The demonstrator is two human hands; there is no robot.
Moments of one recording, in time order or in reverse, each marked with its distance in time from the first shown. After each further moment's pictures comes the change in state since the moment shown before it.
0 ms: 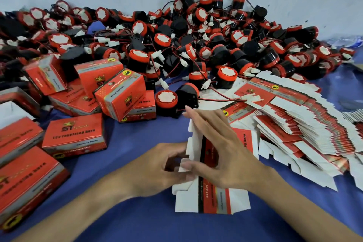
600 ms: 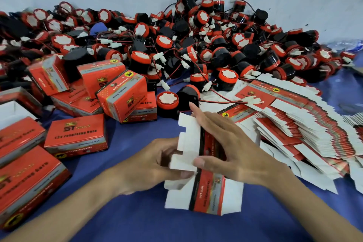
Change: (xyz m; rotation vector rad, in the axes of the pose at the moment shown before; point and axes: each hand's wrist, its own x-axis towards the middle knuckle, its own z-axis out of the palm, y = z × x) left_hand -0.002 -0.002 -0.006 -0.248 -0.008 -0.012; right_hand 0.003 0.001 -0.024 0.002 -0.263 0.138
